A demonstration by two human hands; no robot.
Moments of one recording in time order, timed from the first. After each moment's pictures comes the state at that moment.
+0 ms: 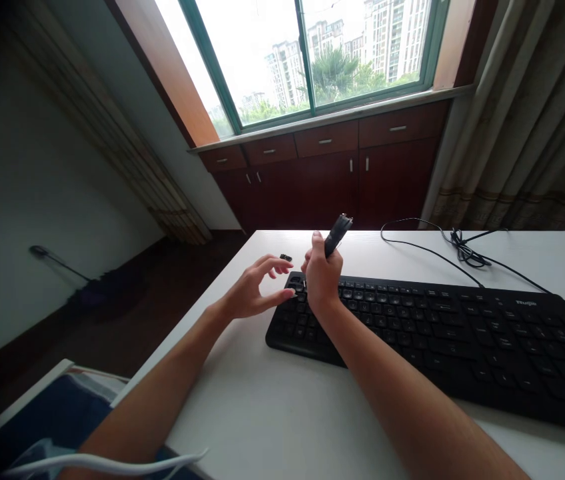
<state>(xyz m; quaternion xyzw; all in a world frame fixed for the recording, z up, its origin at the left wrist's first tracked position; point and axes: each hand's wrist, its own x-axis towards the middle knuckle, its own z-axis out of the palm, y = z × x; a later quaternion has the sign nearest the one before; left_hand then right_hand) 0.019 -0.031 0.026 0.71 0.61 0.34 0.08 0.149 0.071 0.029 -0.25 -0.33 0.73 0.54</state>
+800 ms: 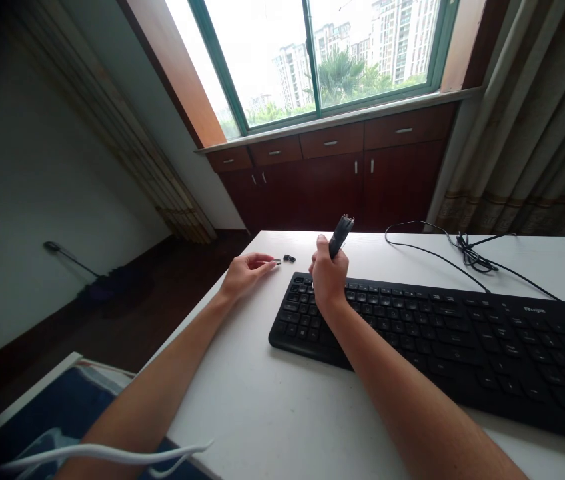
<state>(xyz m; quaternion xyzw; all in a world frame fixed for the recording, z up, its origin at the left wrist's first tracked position) -0.041 -0.021 -0.008 0.46 0.75 0.46 0.11 0.155 0.076 0.028 -0.27 -0.36 0.73 0.52</state>
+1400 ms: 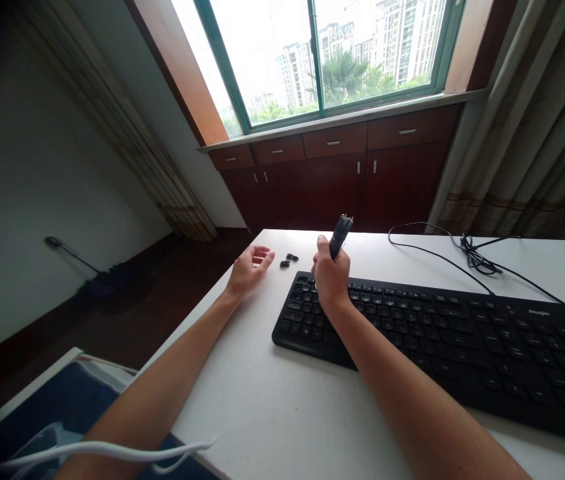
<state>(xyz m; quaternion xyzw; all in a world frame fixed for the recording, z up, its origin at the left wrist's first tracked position) -0.038 -0.014 -0.014 0.46 0.77 0.44 0.01 0.154 0.076 0.024 -0.27 -0.38 0.72 0.51</state>
